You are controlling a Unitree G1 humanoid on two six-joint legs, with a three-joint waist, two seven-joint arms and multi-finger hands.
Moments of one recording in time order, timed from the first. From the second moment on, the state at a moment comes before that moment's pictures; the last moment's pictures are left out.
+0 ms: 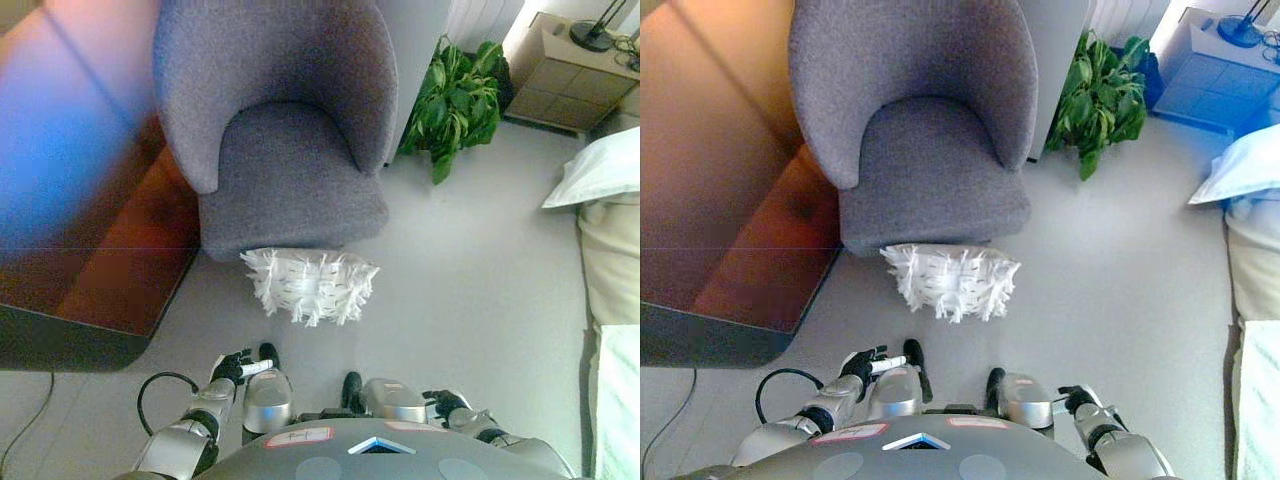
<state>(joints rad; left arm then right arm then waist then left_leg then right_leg) -0.10 0.20 -0.21 1.29 -0.18 -0.05 0.08 -0.04 -0.23 0.26 1.35 -0.13 0.06 -0.06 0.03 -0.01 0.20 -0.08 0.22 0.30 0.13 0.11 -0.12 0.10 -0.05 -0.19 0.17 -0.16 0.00</state>
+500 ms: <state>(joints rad) -0.21 0.31 -0.29 1.29 -0.14 0.00 0.09 -0.13 -0.33 0.38 1.31 -0.17 0.09 -0.08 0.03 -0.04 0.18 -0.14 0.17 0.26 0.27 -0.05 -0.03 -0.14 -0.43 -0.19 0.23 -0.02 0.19</state>
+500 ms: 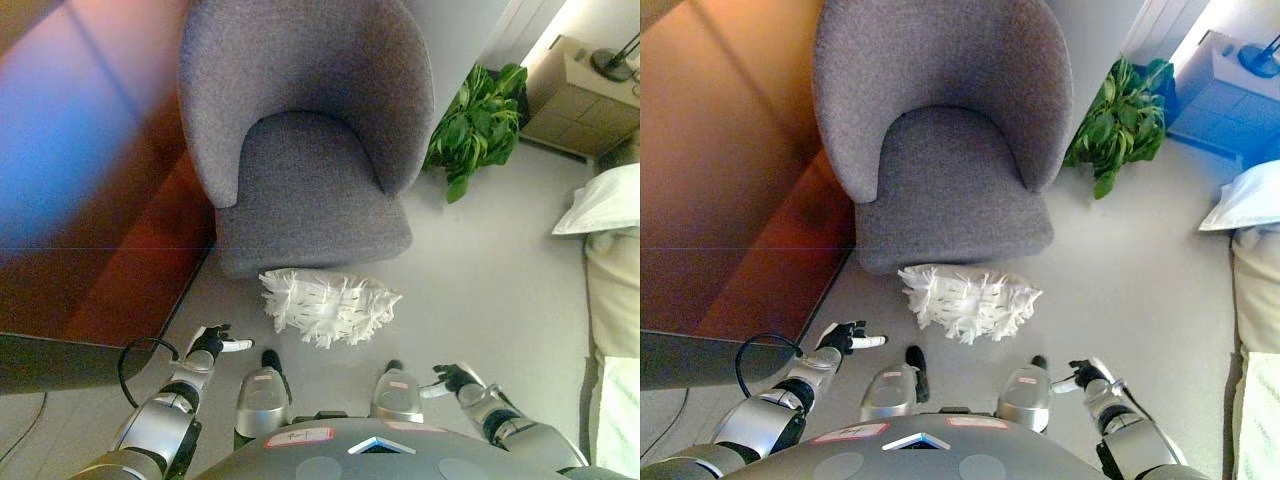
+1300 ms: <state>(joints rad) -0.31 0.32 -0.25 1.27 -0.30 -0.04 0.05 -0.62 -0.39 0.57 1.22 -0.42 0.11 -0.09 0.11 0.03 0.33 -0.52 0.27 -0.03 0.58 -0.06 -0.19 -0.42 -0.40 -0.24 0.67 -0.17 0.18</state>
